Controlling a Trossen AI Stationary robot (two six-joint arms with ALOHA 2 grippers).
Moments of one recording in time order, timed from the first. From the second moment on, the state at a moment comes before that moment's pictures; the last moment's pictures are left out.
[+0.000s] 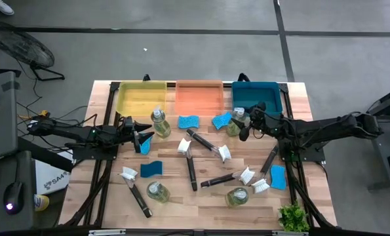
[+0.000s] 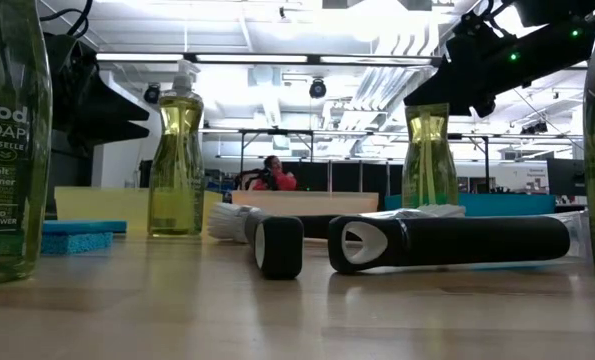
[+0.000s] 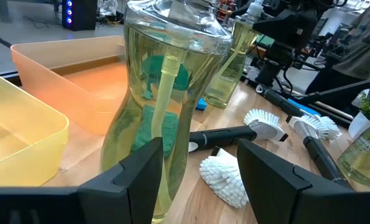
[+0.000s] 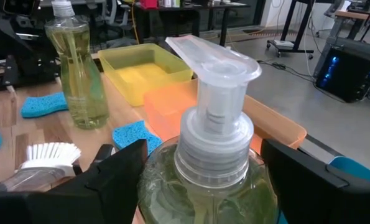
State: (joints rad) left arm -0.18 0.23 0.02 0.05 -0.53 -0.41; right arm -0.06 0.87 0.35 0.25 0.51 0.13
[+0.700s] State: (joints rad) left arm -0.18 0.23 0.02 0.05 -0.53 -0.41; right arm -0.06 0.87 0.35 0.21 0.51 0.14
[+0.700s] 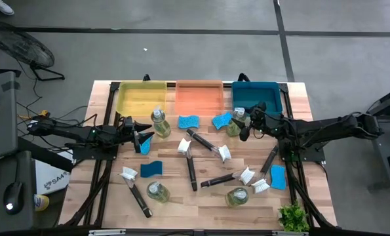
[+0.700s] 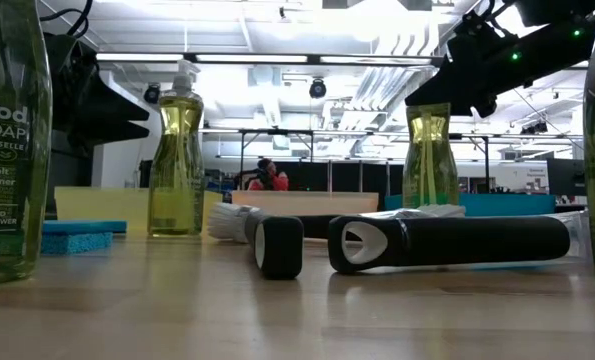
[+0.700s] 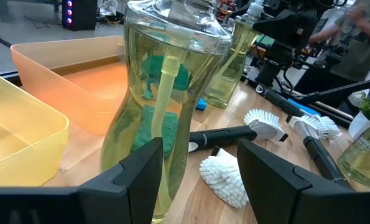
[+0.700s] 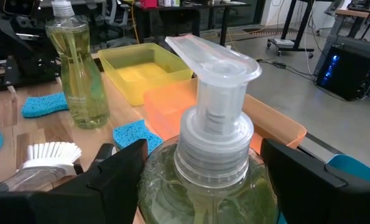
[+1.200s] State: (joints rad) left arm -0.18 0.23 0.02 0.05 -0.53 -0.41; right arm -0.06 0.83 0.44 0.01 0.53 0.14
